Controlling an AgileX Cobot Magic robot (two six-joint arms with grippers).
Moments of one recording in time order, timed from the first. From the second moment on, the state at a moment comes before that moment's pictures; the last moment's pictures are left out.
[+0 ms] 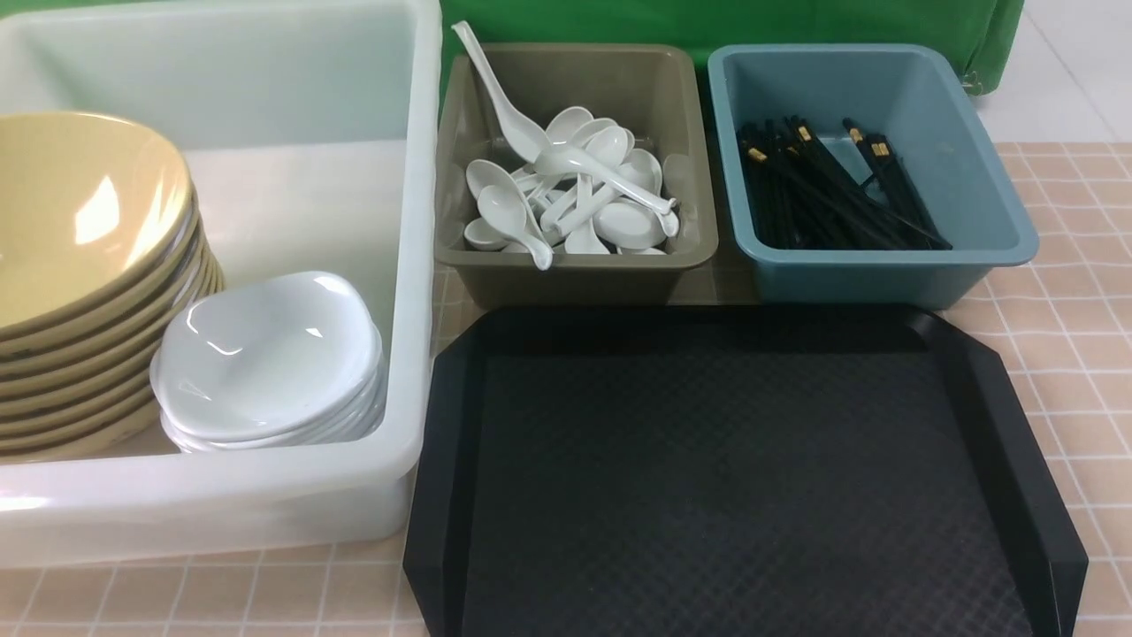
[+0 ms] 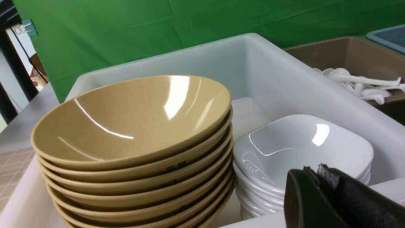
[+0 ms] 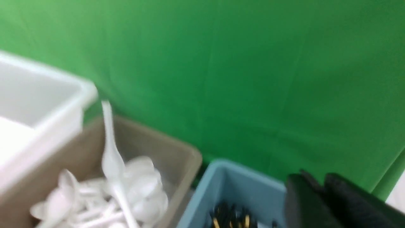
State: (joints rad) right arm 0.27 1.15 -1.16 0.03 0.23 -0.24; left arm 0.02 -0.01 -0.31 -0.14 0.50 0.35
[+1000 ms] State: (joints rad) right arm 0.29 0.29 0.03 0.03 0.11 -0.10; left arm 0.02 -0.01 -0.31 -0.14 0.50 0.35
